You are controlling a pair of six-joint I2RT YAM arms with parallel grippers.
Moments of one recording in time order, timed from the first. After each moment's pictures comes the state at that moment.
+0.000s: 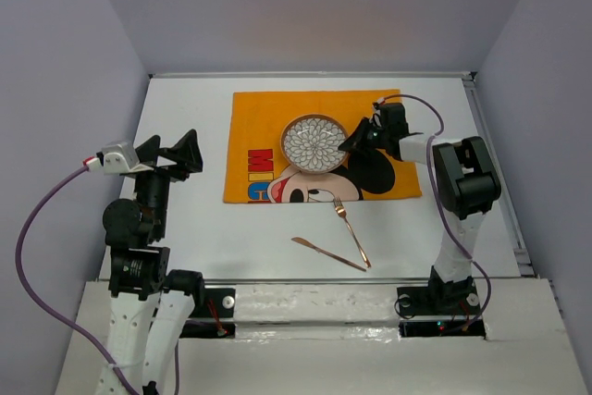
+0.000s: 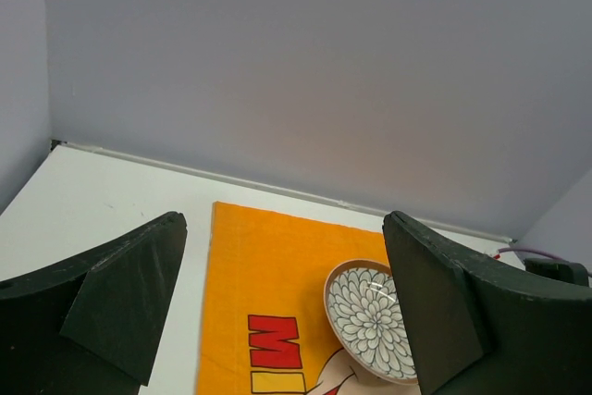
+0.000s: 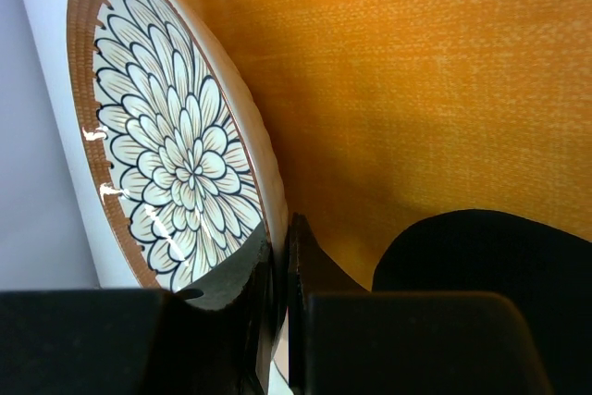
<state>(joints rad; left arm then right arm) -0.12 0.42 0.71 -0.02 -0.09 -0.35 0.23 2.00 1.18 0.14 -0.52 0.75</state>
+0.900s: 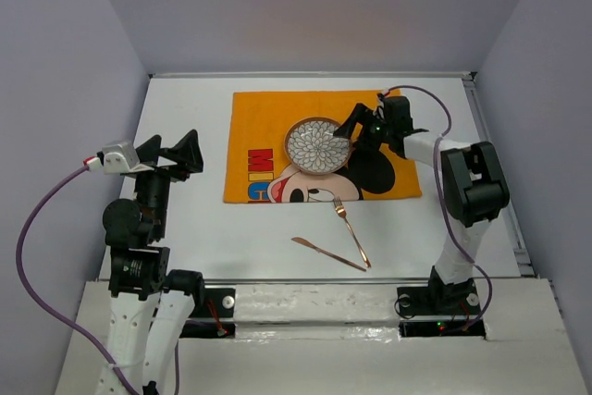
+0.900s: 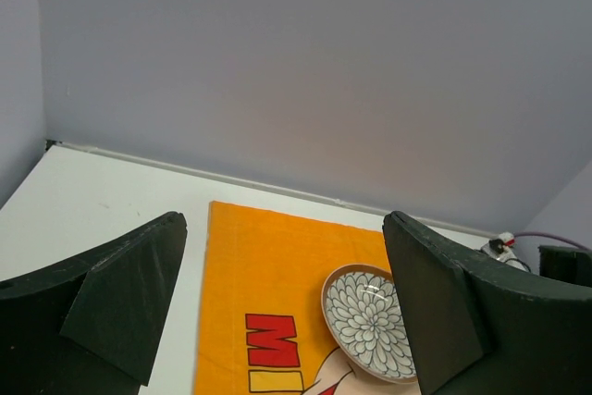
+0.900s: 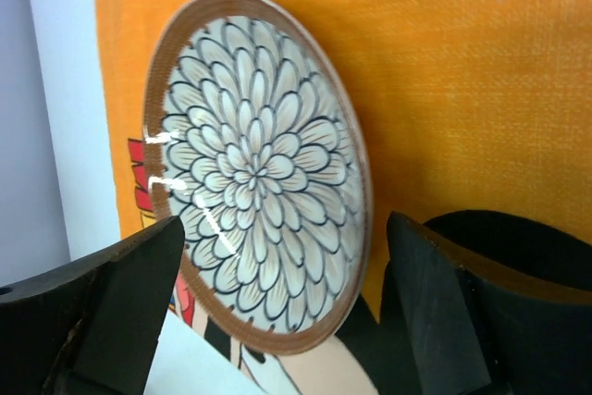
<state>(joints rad) -0.12 0.42 0.71 -0.02 -0.08 -0.35 0.23 1.94 1.18 0.12 -0.45 0.70</state>
